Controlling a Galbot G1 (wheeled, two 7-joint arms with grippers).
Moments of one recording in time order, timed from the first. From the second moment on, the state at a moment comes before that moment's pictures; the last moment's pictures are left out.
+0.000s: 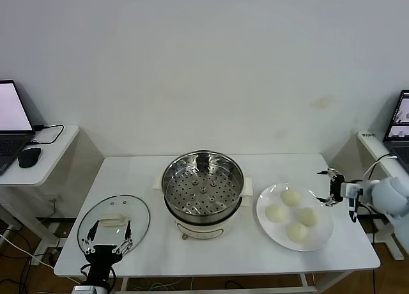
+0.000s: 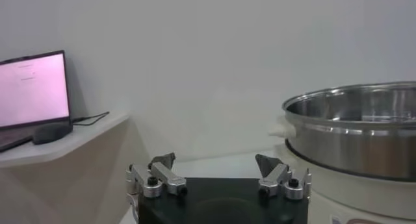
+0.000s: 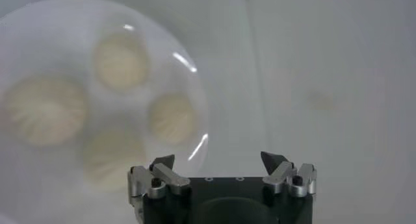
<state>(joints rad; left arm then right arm) 1.75 -1.38 -0.62 -2.14 -0.04 0.00 -0.11 -0.54 0.57 -0.04 1.36 -0.28 -0.03 -0.92</state>
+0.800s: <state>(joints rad) 1.70 -1.37 -0.67 -2.09 -0.04 0.00 -0.11 -0.19 0.77 -0.43 1.08 -0.31 -0.08 -1.04</state>
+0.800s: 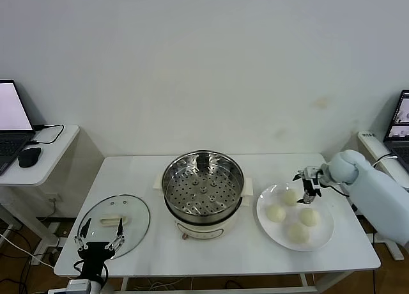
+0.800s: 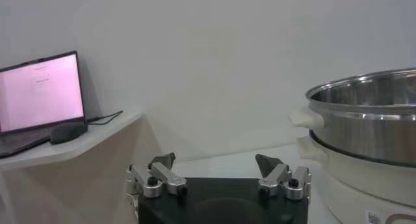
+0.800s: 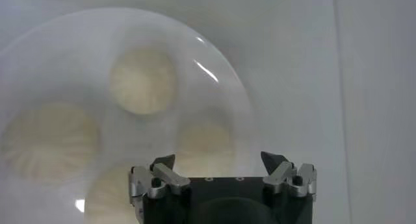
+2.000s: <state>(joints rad) 1.69 -1.36 -0.67 -2.07 -0.04 0.00 -0.11 -0.20 0.83 -0.46 1.01 -0.38 -0.11 -1.01</state>
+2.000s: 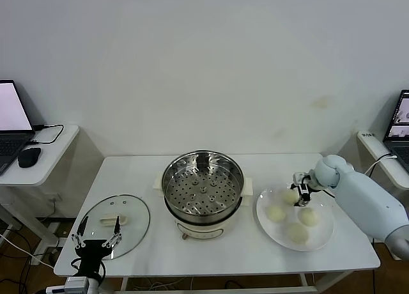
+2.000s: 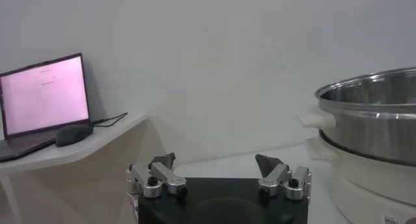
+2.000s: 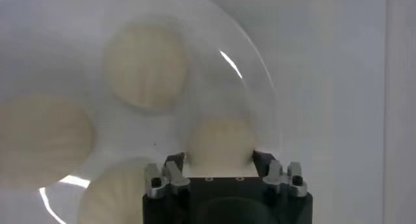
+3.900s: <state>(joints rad) 1.68 -1.32 -0.73 -2.10 -0.09 0.00 -0.11 0.54 1.07 -1.21 1.29 0.16 0.11 -0.94</state>
